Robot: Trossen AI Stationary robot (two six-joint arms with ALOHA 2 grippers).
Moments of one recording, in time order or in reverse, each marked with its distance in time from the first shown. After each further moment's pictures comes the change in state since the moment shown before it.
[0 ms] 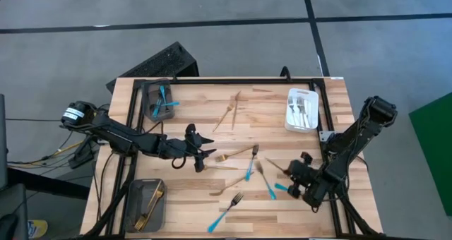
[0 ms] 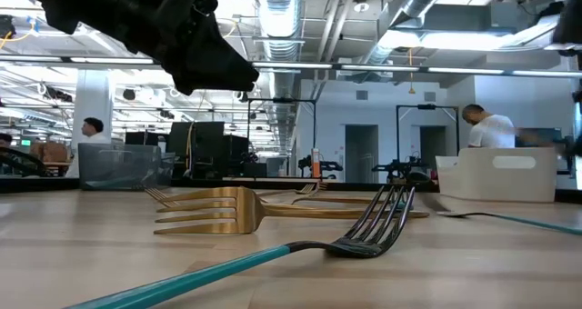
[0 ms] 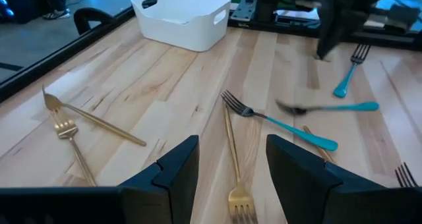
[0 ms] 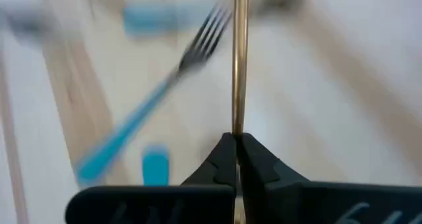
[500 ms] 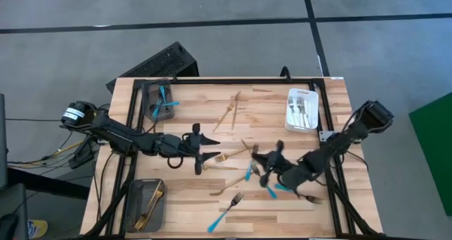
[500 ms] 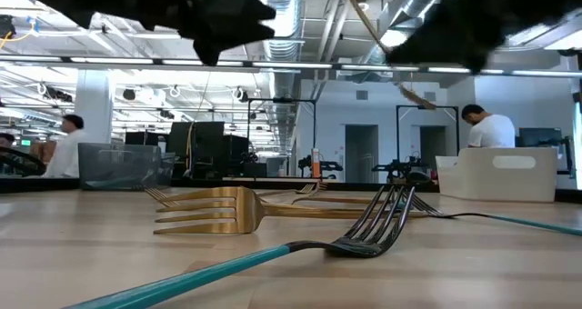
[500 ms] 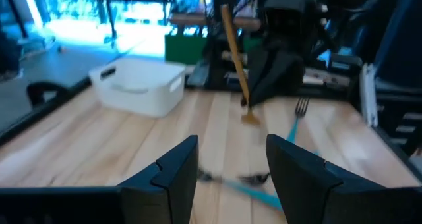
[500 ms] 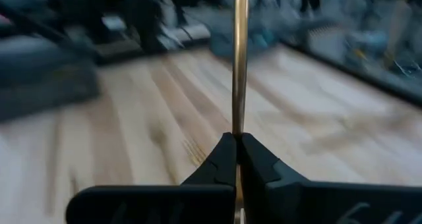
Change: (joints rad) left arm 0.001 0.001 0.000 0.272 0.142 0.146; right arm -0.314 0.106 0.002 0.962 0.358 -0.870
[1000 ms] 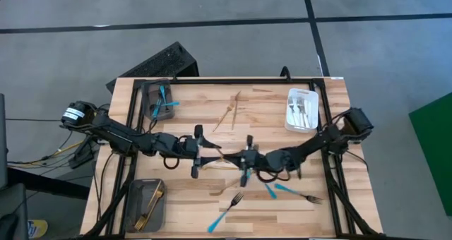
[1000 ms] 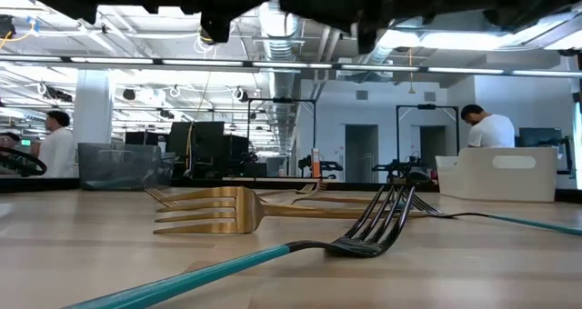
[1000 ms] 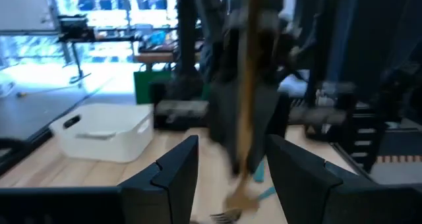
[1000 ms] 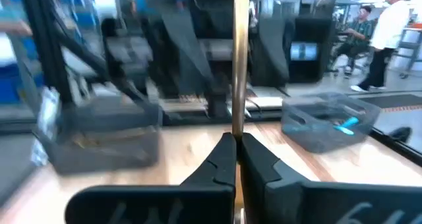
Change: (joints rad) left arm -0.006 0.000 0.000 0.144 0.126 0.100; right arm -0.223 0.261 0.150 0.613 -0.470 -0.474
